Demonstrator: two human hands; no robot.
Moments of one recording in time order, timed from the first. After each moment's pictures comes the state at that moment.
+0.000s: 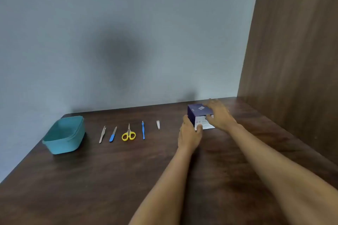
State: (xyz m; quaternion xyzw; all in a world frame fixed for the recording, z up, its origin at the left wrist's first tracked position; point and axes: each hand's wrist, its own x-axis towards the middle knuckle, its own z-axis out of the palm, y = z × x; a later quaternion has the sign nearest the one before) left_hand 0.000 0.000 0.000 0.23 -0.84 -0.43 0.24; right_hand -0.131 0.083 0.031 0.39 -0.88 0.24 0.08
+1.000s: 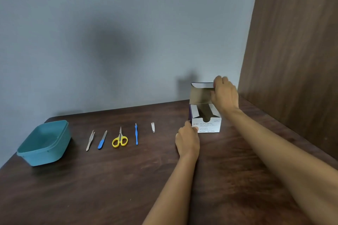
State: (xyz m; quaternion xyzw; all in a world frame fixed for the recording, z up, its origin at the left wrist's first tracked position) left_hand -0.030 -0.006 -0.020 0.30 -0.86 -0.32 0.24; right_hand -0.161 0.060 0.072 0.27 -0.88 0.18 0.34
